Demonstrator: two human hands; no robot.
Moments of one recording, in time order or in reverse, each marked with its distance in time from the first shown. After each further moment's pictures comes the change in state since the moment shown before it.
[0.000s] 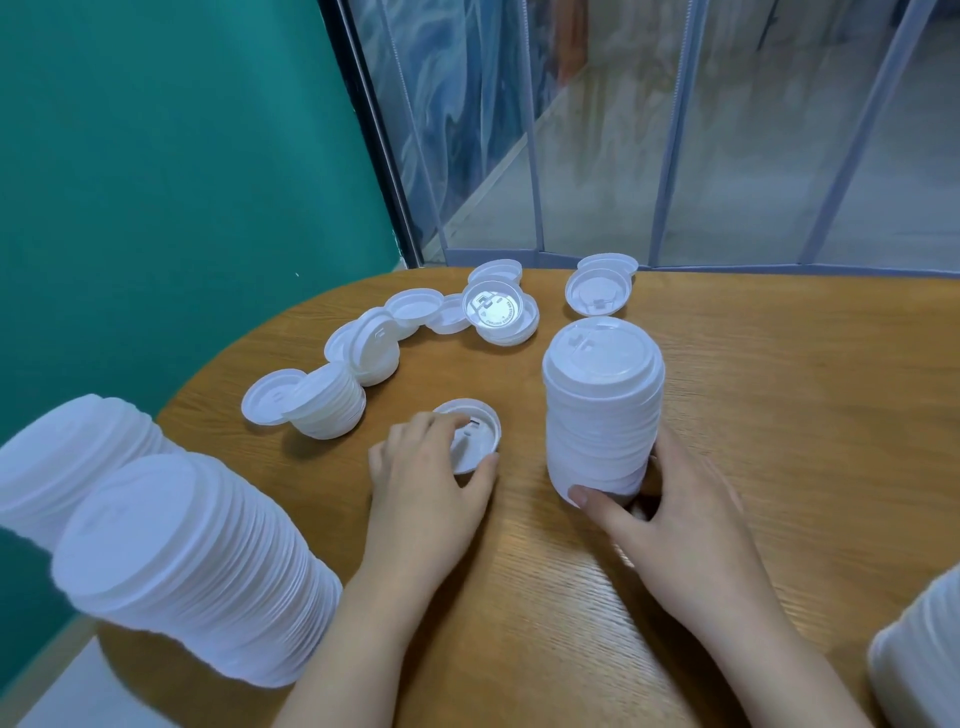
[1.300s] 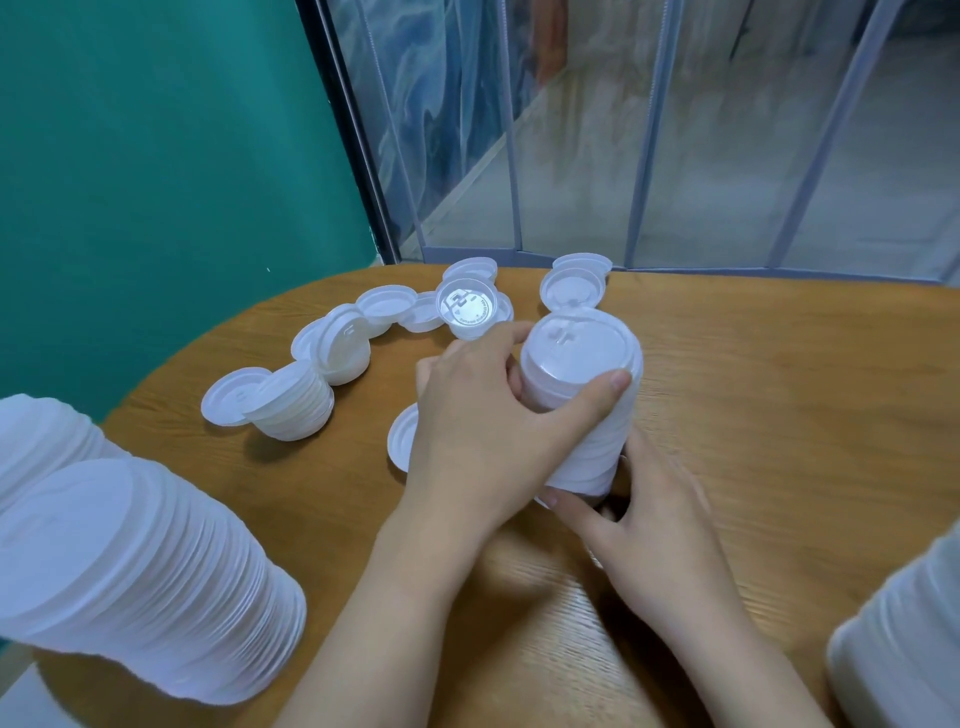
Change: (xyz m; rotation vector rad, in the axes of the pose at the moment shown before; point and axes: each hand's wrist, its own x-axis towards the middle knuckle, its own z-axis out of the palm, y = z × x) left_hand 0.019 0.097 -0.028 -0.481 0.062 0.142; right_hand 0.003 0.005 0.003 0.006 0.020 -0.041
